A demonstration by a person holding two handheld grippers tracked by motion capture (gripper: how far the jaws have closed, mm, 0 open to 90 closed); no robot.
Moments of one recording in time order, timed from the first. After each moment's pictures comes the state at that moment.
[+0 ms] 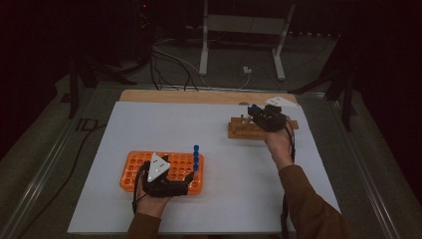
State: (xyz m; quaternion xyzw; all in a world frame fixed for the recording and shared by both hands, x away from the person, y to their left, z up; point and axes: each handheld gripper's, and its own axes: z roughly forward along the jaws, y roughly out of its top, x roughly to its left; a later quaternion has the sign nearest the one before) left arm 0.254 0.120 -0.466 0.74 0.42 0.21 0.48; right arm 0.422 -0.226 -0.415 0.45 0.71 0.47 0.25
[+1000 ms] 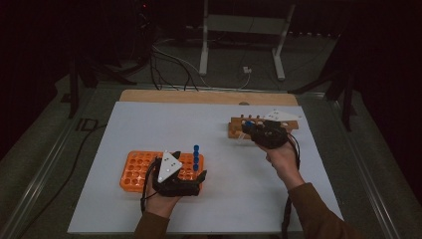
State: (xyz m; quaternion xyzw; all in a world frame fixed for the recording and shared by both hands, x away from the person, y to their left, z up) left arm 0.250 0.088 -0.439 0.74 0.37 0.22 0.51; right arm 0.365 -0.216 -0.406 0.39 0.76 0.48 0.18
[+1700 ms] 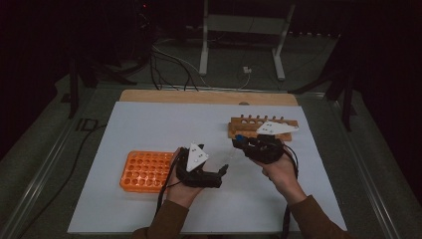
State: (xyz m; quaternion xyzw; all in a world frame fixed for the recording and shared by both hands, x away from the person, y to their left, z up) left arm 0.274 0.034 -0.434 0.77 0.33 0.21 0.50; right arm 0.322 -0.195 -0.395 0.34 0.79 0.50 0.13
